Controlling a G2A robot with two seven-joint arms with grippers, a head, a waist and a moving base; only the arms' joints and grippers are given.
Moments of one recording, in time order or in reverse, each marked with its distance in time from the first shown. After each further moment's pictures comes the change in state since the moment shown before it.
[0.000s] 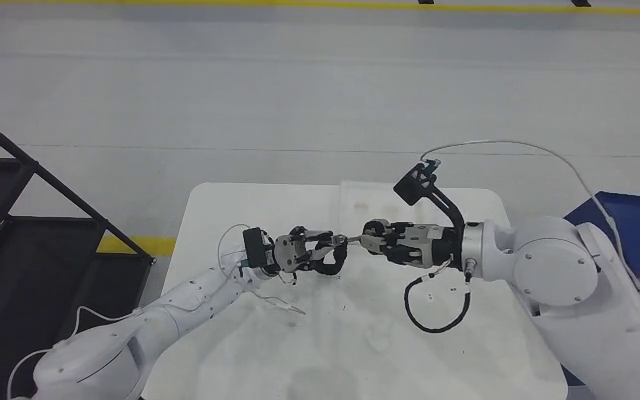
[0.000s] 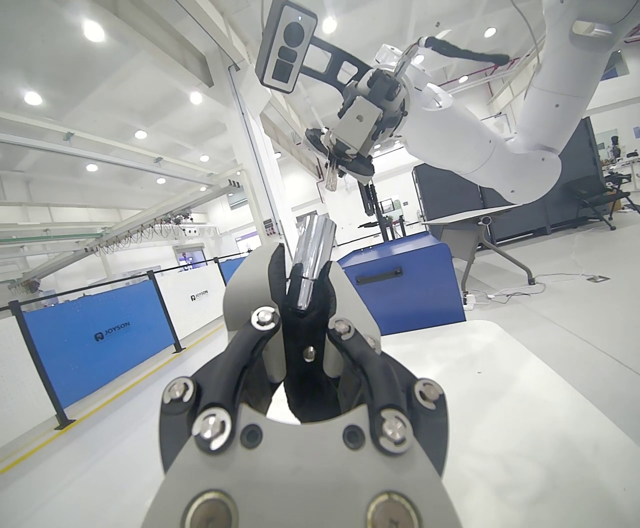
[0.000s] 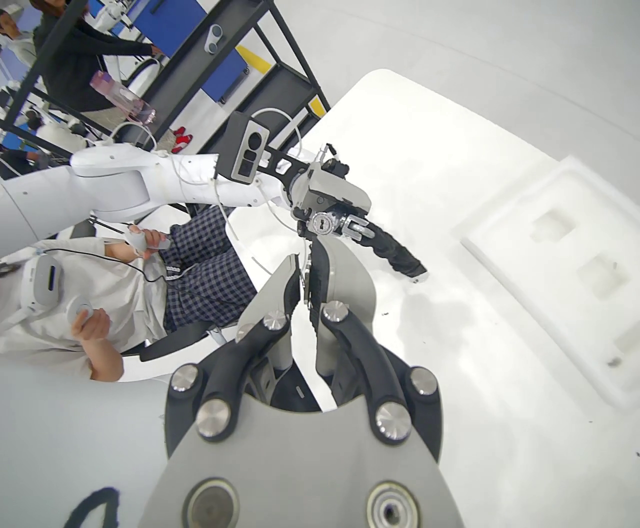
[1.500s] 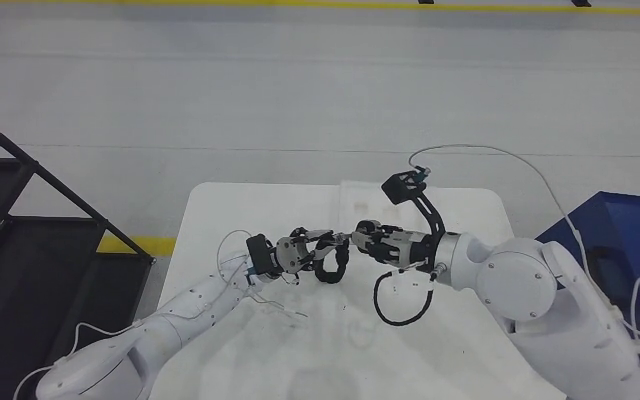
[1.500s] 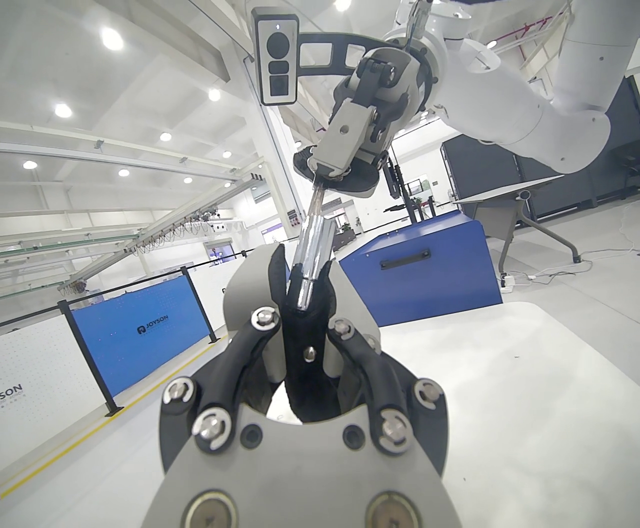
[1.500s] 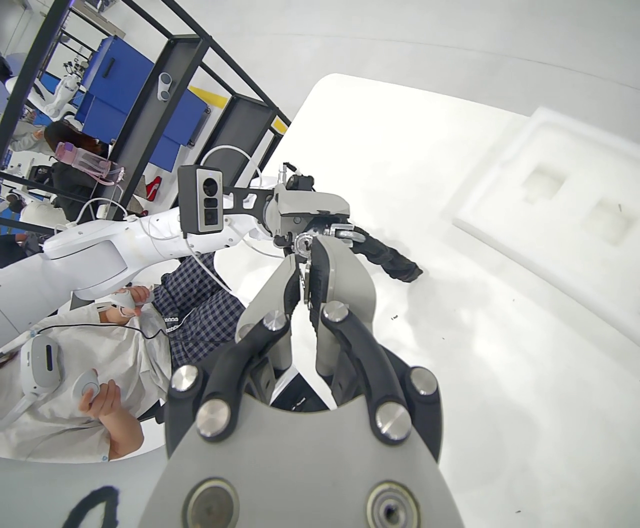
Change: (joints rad) left arm 0.099 -0.013 -0.161 -0.032 0.086 0.062 -0.090; right arm -0.023 -0.021 -0.103 -0.042 -0.129 0.256 -0.130
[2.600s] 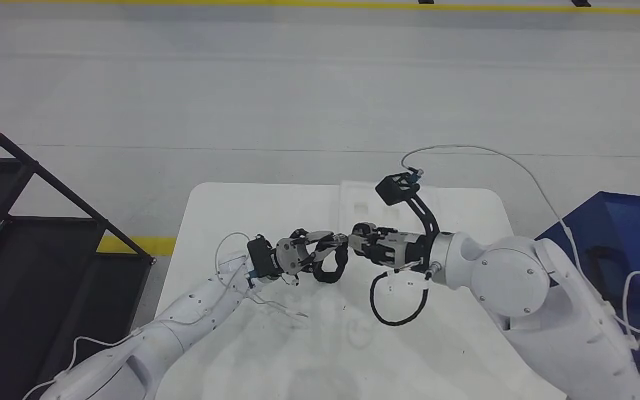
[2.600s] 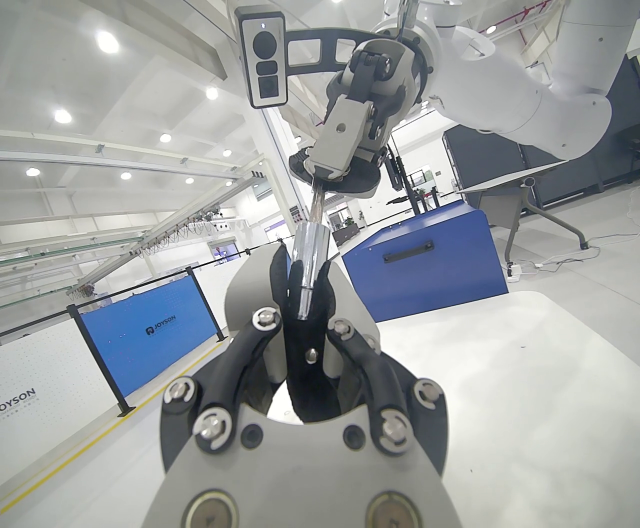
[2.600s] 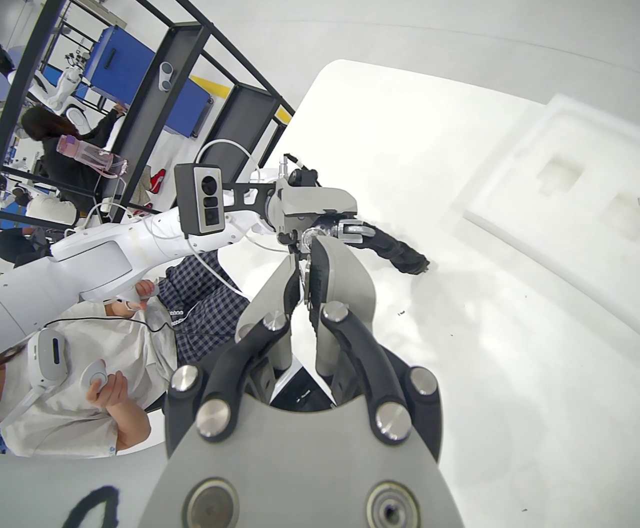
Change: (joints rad) left arm 0.069 -0.019 -0.139 -0.021 0.123 -0.027 -0.026; right arm 0.021 -0.013 -0.025 0.022 -0.009 0.013 0.021
